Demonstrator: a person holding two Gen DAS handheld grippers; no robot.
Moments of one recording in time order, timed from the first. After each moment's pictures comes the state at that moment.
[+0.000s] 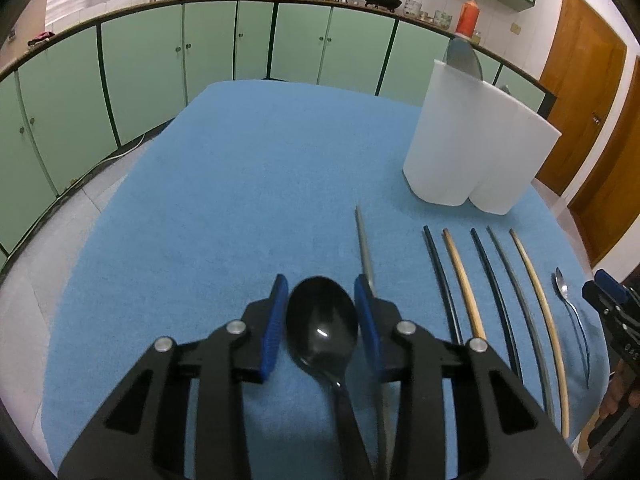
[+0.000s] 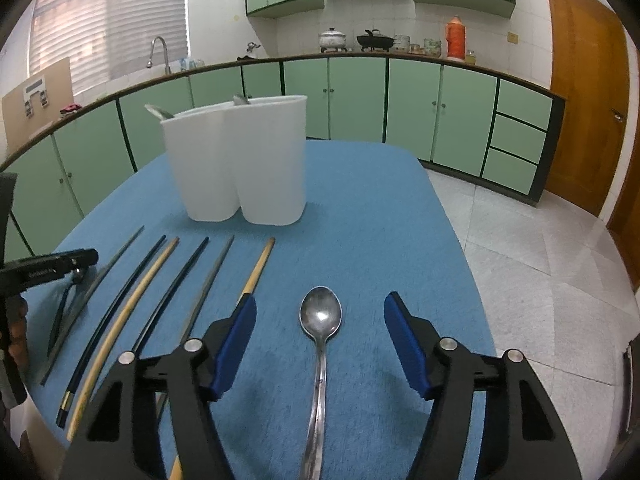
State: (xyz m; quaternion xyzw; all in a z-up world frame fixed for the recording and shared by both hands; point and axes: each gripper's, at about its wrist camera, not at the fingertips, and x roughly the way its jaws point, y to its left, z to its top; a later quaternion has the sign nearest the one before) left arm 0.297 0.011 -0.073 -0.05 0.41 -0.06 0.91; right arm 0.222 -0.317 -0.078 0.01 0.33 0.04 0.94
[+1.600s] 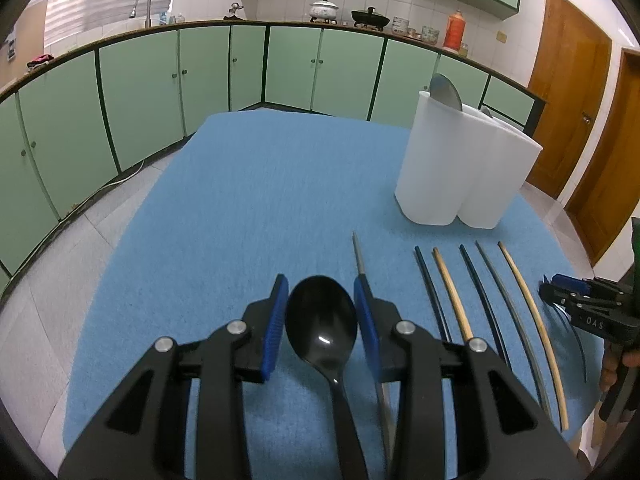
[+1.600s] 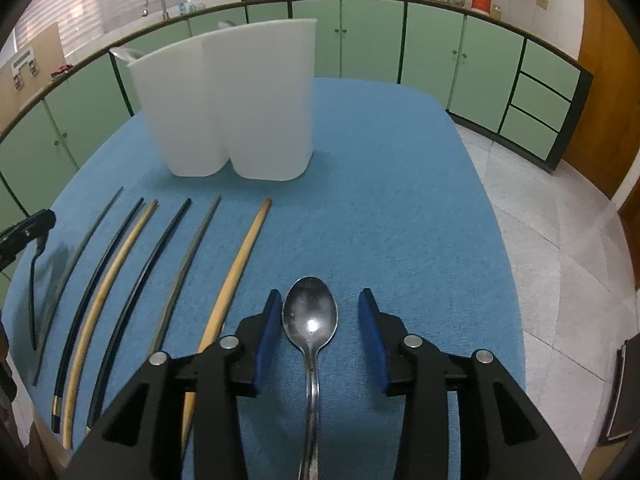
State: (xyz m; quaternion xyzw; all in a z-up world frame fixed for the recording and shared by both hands) left arm 0.284 0.014 -0.056 -0.04 0.37 -0.07 0.93; right arm 0.275 -0.313 -0.098 0.00 0.44 0.06 0.90
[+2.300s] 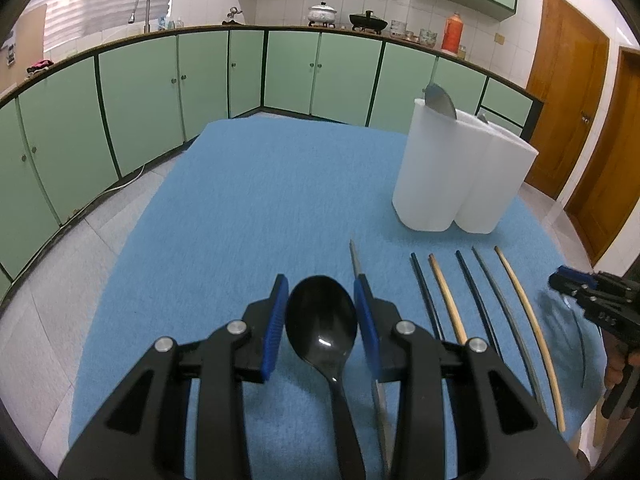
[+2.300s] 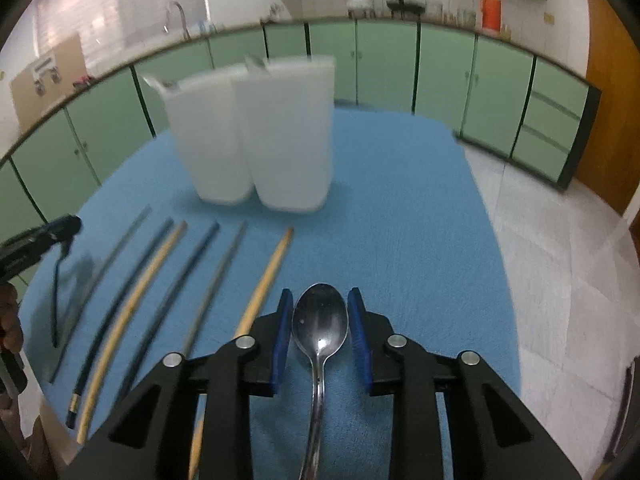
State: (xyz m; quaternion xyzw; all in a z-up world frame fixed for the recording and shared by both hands) left arm 0.282 0.017 -0.047 -0.03 0.36 -0.07 0.93; right arm 0.257 -0.311 -0.074 0.00 0.38 0.09 0.92
